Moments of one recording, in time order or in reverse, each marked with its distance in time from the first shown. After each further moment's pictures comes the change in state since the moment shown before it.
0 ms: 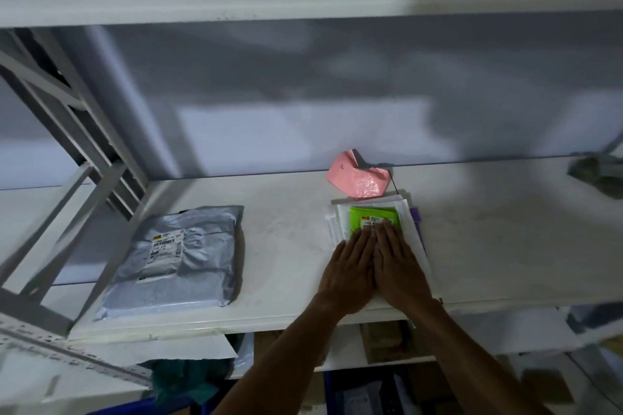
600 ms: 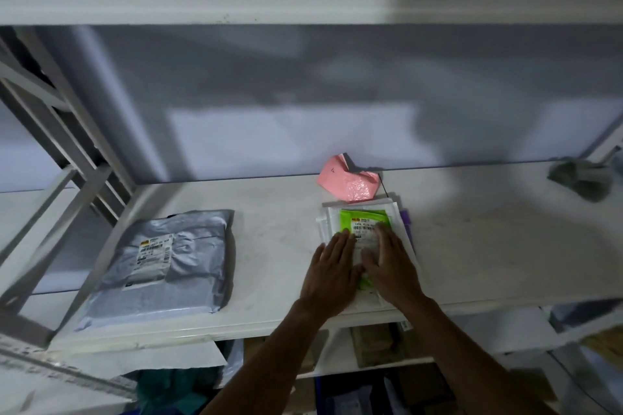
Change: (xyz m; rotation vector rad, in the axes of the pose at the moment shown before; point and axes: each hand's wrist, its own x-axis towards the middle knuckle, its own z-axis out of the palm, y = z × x) left_hand -0.009 -0.008 -0.024 -0.093 0.021 -0.124; right_hand 0.003 -0.008 -0.033 0.537 0.091 0.253
